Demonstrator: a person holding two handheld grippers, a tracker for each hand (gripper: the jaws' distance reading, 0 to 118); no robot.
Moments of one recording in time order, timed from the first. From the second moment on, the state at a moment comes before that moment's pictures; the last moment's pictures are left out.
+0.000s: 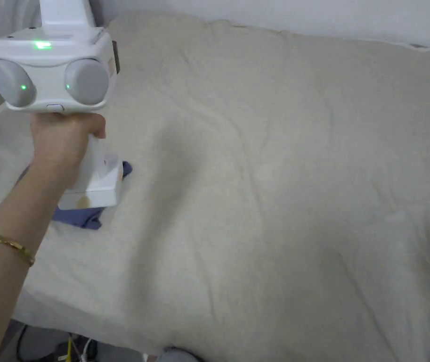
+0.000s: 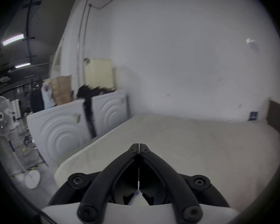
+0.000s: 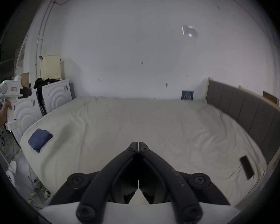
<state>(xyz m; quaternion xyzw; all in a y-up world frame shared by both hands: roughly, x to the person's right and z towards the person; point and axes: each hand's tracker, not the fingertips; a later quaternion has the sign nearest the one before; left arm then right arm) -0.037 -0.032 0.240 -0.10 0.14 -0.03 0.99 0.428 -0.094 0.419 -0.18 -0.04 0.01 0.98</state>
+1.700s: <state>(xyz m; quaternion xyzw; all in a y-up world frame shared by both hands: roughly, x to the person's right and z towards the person) 0.164 -0.128 0.419 -0.08 -0.07 -0.02 0.99 0.462 -0.096 0.495 -0.11 -0.08 -0.02 0.99</state>
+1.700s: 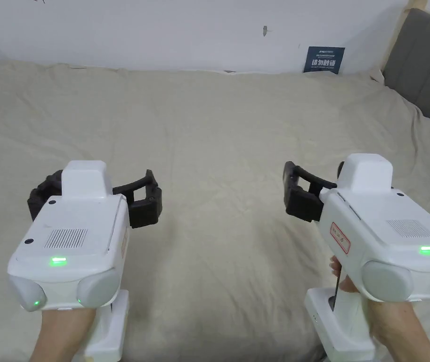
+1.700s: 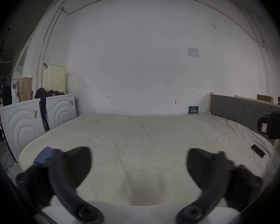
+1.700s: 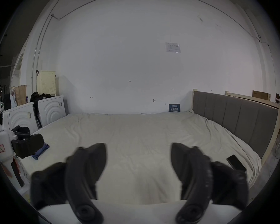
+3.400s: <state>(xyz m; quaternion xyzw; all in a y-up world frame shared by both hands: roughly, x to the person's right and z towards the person) 0.164 -0.127 0.422 -0.07 -0.07 -0.04 0.99 0.446 -0.092 0.502 -0.10 -0.08 0.00 0.99</state>
